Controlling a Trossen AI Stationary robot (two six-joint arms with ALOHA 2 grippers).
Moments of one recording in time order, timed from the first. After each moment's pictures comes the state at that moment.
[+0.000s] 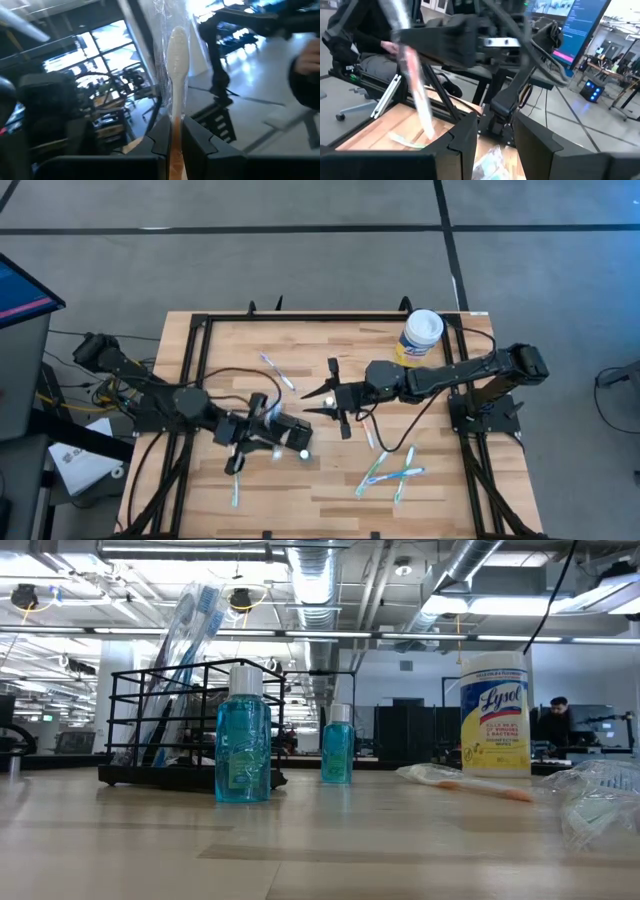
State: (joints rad) left arm -0.47 1.08 0.68 0.51 -0.10 0.38; right arm 0.15 1.56 1.15 0.33 -0.03 -0.31
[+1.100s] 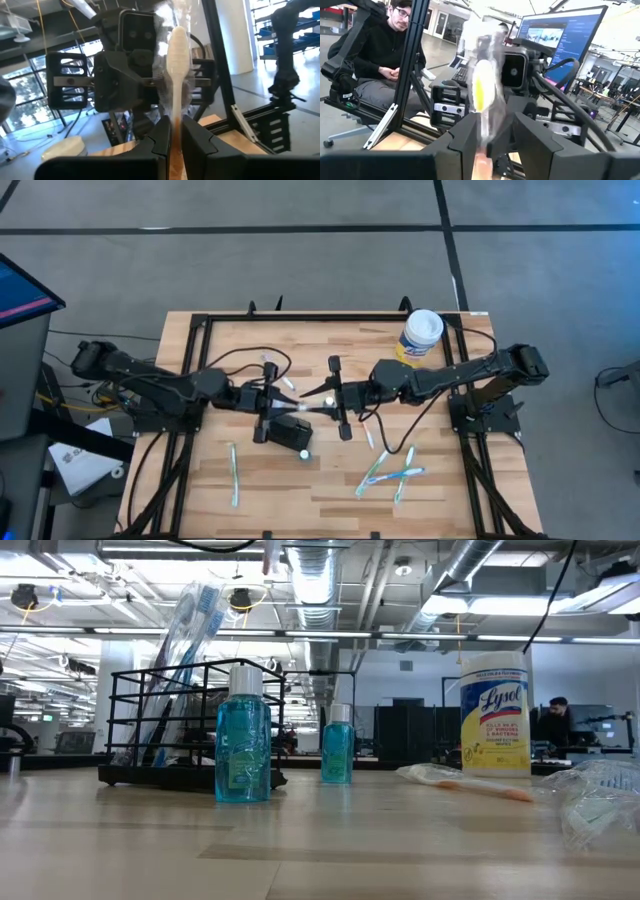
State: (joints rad) left arm -0.22 1.15 0.68 0.61 -0.10 0.29; right arm 0.17 1.56 1.18 0.45 -0.03 -0.31
